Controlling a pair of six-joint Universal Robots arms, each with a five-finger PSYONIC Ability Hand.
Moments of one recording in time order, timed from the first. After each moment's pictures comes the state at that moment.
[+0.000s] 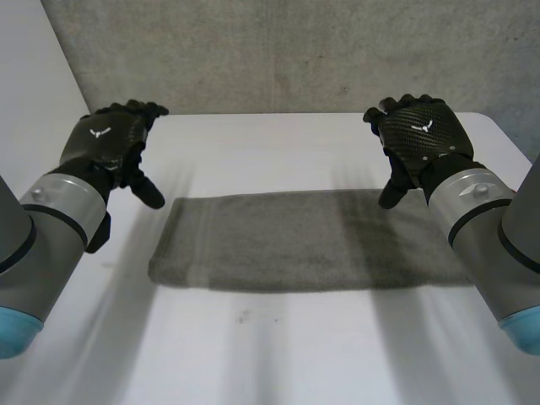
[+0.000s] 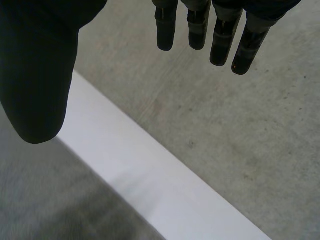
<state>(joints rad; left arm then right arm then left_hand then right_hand) 4.32 -1.67 -1.61 3.23 -1.62 3.17 2.04 -1.40 1.54 -0.09 1.58 2.81 0.20 0.19 0.20 0.19 0.03 0.20 0.22 0.21 0.23 0.04</state>
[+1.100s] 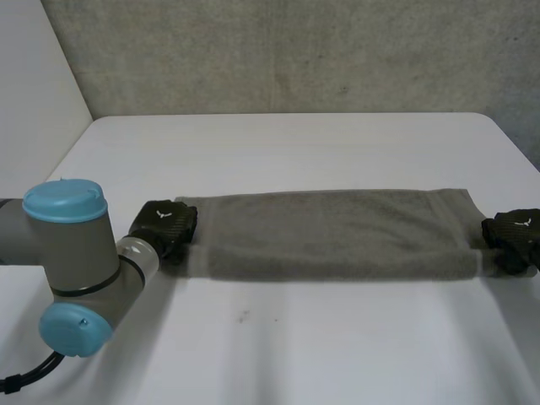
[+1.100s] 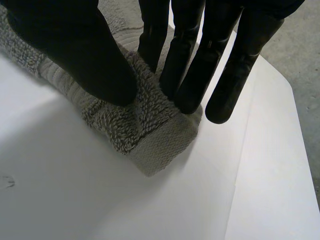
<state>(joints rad) 4.32 -2.10 -1.60 3.33 -1.53 3.42 1.36 -1.10 1.73 -0.12 1.18 2.44 1.11 1.14 1.14 1.14 0.95 0.94 1.17 1.17 1.18 0.96</state>
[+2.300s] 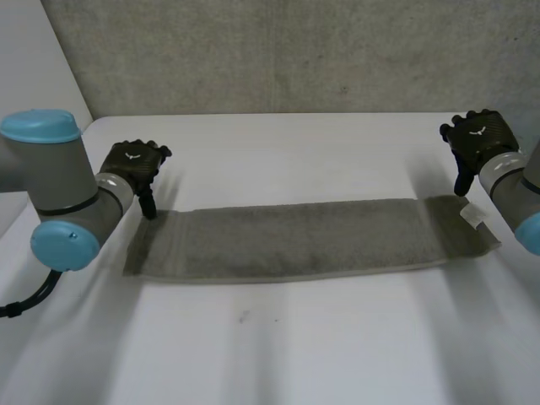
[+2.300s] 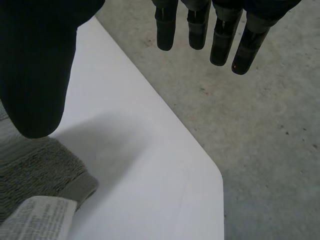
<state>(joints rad) 4.43 -2.26 -1.15 3.13 -1.55 3.49 1.68 -0.91 1.15 -0.08 1.45 2.53 0.18 0.17 0.17 0.17 0.03 0.20 0.21 0.21 0.23 0.06</state>
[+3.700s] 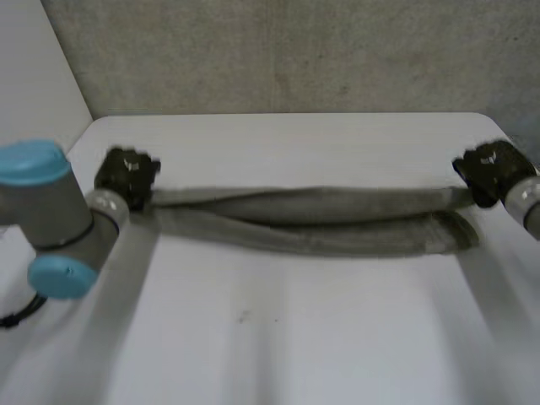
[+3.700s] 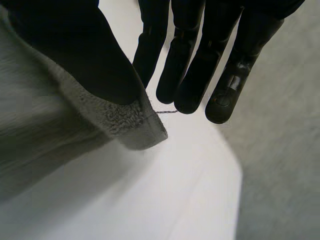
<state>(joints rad) 4.45 -2.16 -1.39 3.41 -1.53 3.75 1.57 -1.01 1.33 -0.07 1.24 2.36 1.16 1.21 1.21 1.22 1.01 0.96 1.17 1.18 1.19 0.97</state>
